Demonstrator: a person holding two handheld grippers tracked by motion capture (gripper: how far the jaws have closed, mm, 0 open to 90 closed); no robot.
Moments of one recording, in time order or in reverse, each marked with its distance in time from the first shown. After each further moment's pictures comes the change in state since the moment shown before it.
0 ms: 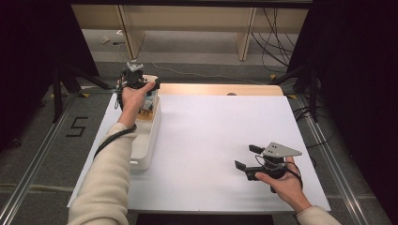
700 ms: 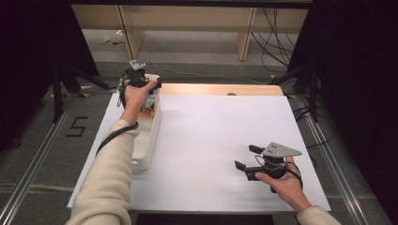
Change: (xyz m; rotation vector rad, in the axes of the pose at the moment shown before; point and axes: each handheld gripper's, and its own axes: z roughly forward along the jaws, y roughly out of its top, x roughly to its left) left arm -0.001 0.002 0.012 0.009 -0.002 0.012; right arm 0.000 0.000 0.000 0.003 0.004 -0.001
